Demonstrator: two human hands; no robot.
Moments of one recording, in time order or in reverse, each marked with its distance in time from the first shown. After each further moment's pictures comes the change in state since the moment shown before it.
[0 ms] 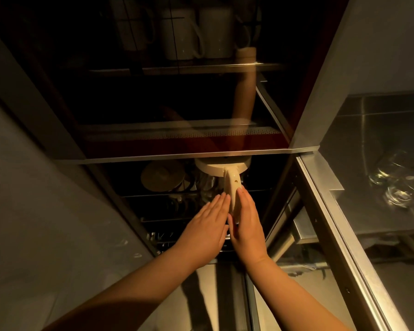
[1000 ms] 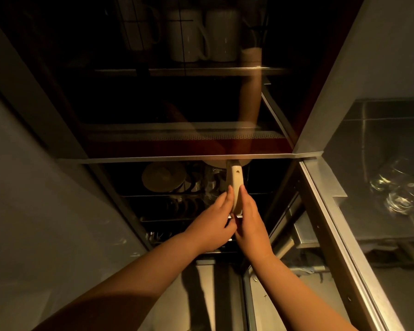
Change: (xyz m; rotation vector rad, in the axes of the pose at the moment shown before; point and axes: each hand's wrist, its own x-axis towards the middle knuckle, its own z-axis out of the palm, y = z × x) left_hand 0.031 0.000 -0.005 -0.508 -0.106 -0.103; right_hand 0.012 0.021 -0.002 0.008 -0.148 -0.016
